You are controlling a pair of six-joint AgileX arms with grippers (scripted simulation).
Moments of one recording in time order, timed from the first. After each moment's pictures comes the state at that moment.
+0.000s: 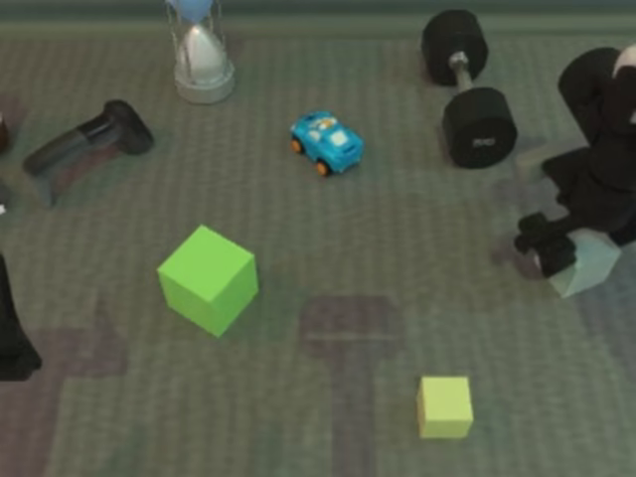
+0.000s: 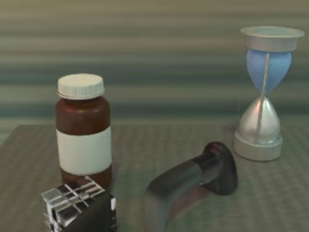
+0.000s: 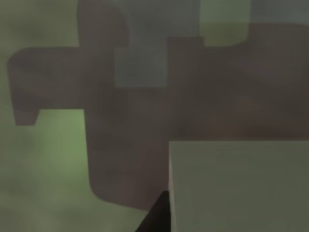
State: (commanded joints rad) left arm 0.00 0.00 0.00 0.00 0.00 0.00; right arm 0.17 2.17 1.44 -0.84 0.00 -0.22
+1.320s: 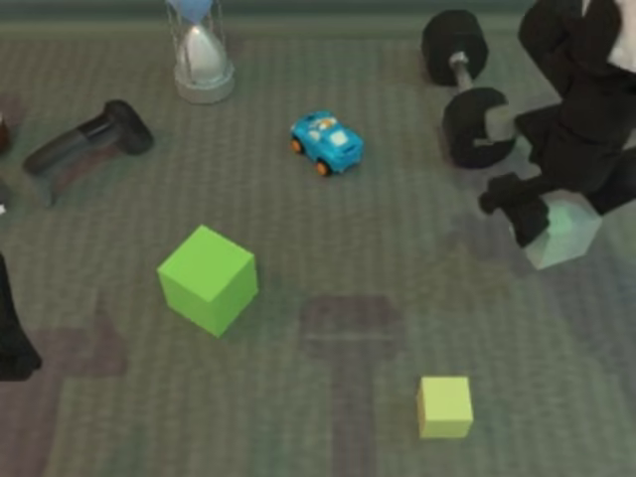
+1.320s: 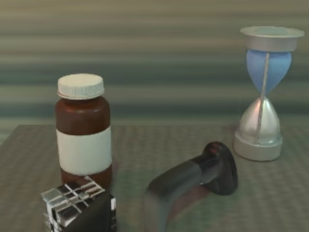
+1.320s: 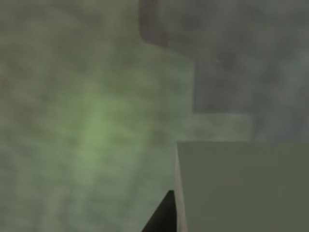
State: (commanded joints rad) left arm 0.00 0.00 0.00 0.00 0.00 0.00; right arm 0.30 2.06 1.60 -1.11 0.00 -0.05
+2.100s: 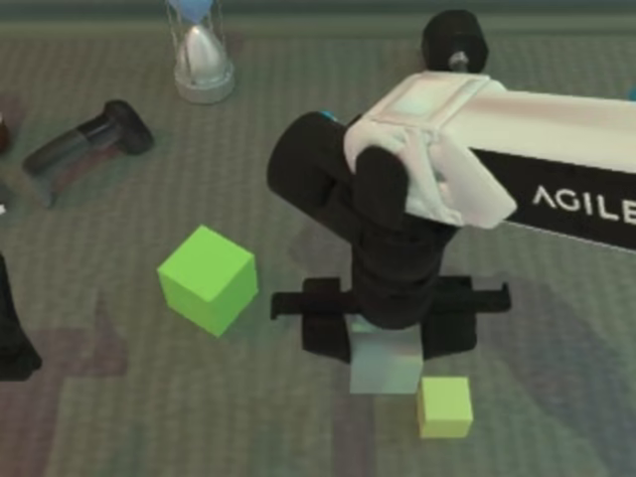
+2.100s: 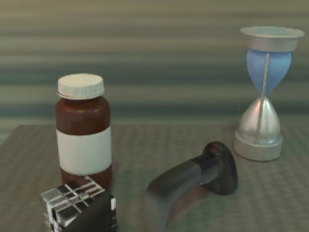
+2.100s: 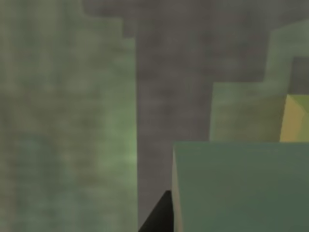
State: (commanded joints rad) left arm 0.00 0.00 0.00 0.00 0.00 0.00; right arm 0.86 1.95 1.52 -1.13 0.01 0.86
